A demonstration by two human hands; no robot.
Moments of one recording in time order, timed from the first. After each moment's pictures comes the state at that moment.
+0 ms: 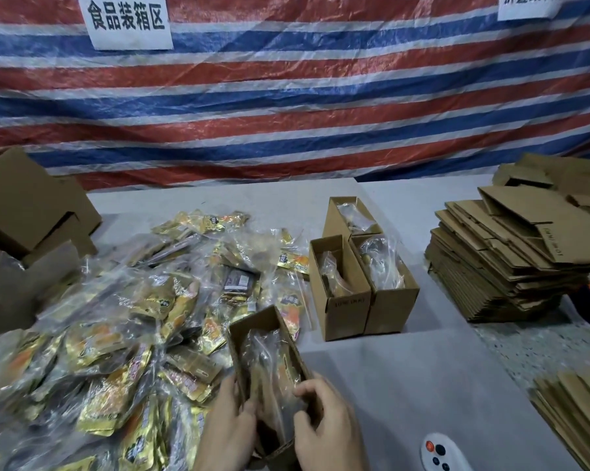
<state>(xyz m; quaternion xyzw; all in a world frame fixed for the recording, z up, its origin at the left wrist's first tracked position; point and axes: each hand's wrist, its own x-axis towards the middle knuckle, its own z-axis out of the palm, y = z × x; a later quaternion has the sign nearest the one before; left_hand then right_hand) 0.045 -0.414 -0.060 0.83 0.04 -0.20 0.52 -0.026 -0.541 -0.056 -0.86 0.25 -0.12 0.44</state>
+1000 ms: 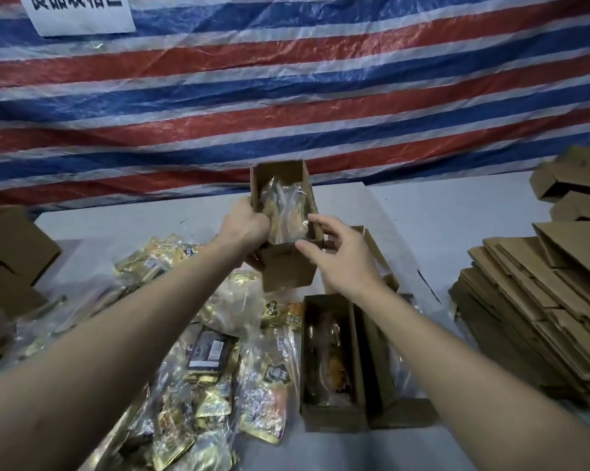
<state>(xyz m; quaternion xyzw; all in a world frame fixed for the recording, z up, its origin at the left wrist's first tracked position) 0.377 -0.613 0.100 0.86 -0.06 -0.15 0.49 0.293 -0.754 0.048 -0.83 0.10 -0.16 0.52</state>
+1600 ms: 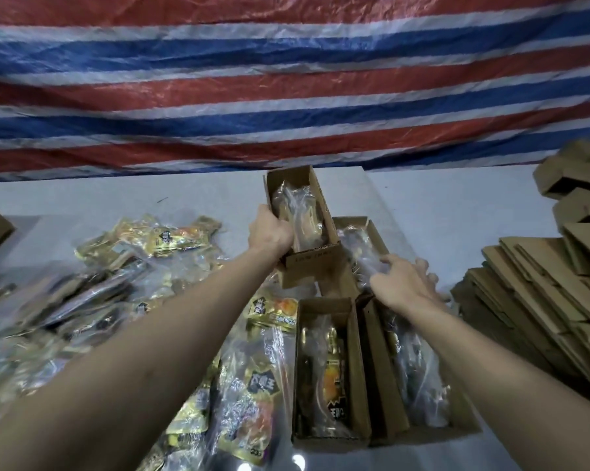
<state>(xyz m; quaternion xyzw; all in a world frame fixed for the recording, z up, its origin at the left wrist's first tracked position) 0.434 -0.678 -0.002 0.84 0.01 -0.15 0.52 0.294 -0.831 -0.004 -0.88 0.41 0.09 0.23</state>
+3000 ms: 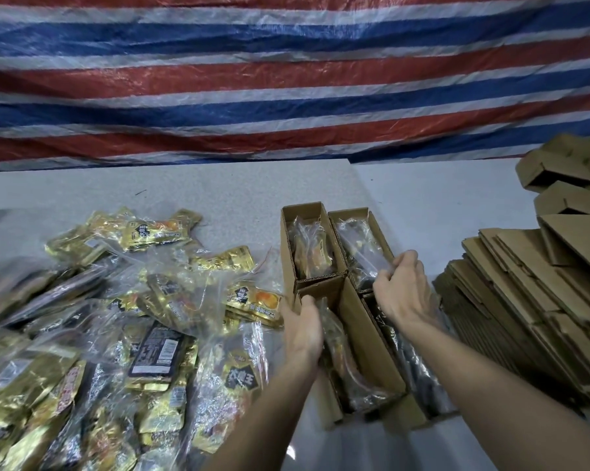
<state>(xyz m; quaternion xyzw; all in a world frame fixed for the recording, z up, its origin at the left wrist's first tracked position) 0.292 -0.716 -0.085 0.66 0.17 -0.31 0.67 0.279 -0.875 -0.067 -0.89 0.40 -0.12 0.20</state>
